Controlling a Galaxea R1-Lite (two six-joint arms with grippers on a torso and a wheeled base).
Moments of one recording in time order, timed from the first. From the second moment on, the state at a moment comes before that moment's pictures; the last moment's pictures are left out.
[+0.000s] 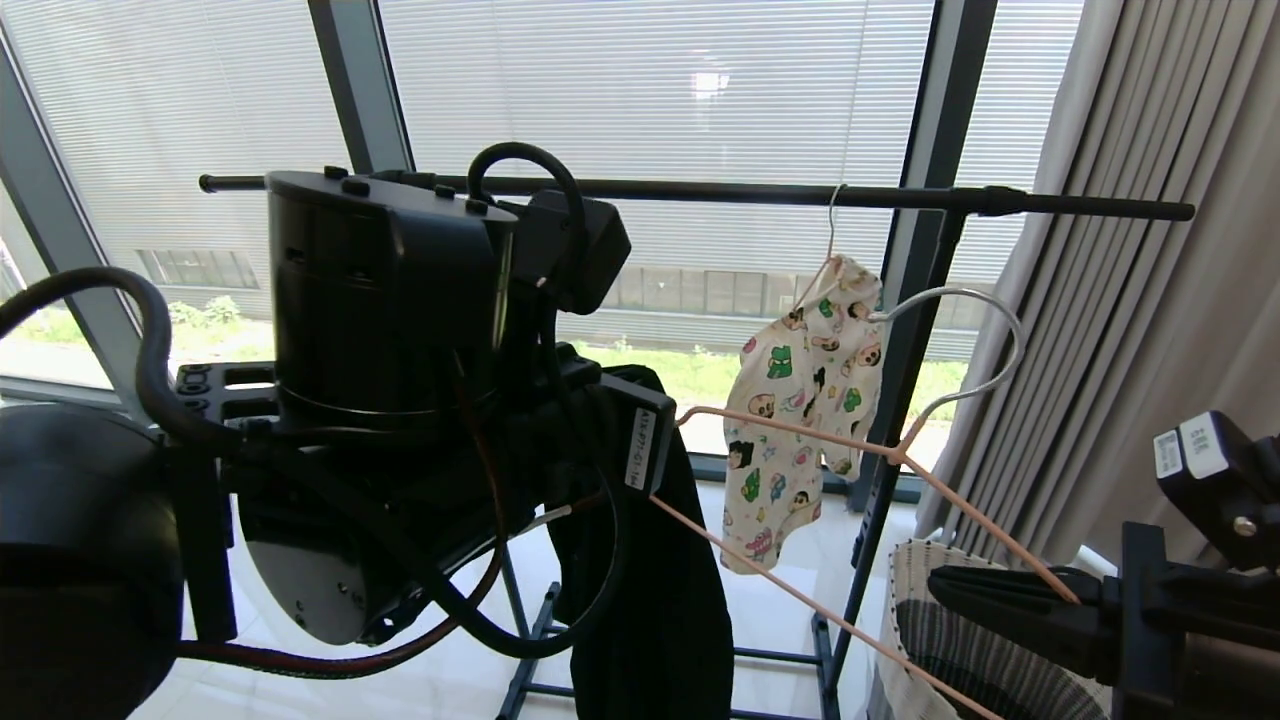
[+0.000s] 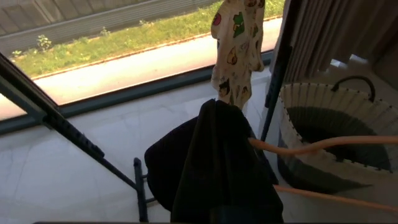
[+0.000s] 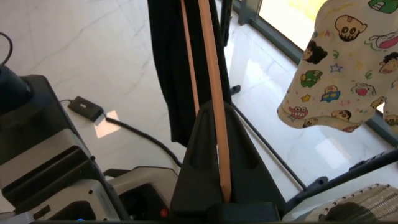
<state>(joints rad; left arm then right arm) -0.87 1.58 -1.05 -0.22 0.38 0.01 0.84 1.17 -0.49 -0.40 0.15 0.04</state>
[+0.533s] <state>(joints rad) -0.98 1.56 -1.08 -0.22 0.38 0.01 0.87 1.35 -0.53 -0.54 0.15 0.05</state>
